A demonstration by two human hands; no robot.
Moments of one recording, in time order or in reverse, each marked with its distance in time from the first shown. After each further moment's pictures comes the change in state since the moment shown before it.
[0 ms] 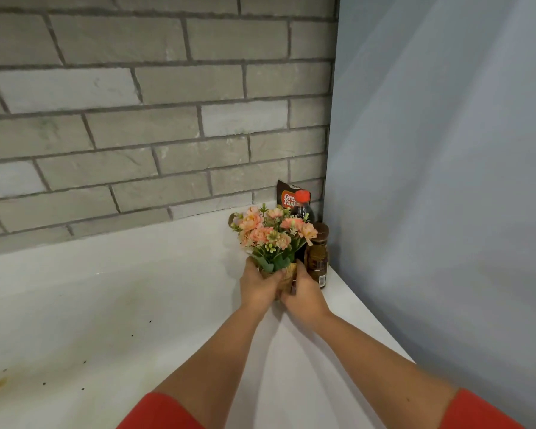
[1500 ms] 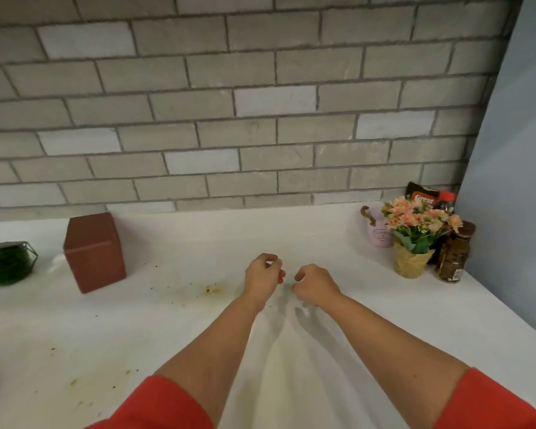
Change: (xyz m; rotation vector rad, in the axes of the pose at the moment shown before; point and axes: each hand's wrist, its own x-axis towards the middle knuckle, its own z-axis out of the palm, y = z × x) left_hand -0.092 -0.016 -0.289 0.025 0.171 -0.098; right_hand -0.114 -0.200 0.167 -0.338 -0.383 0.086
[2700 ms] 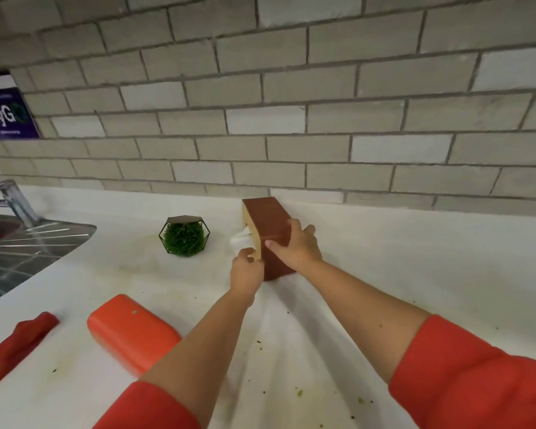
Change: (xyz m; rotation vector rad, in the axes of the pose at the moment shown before) left_hand 0.069 -0.102 -0.391 -0.043 0.383 -0.219; right_hand 0.053 -0.346 0.260 0.037 0.044 -0.346
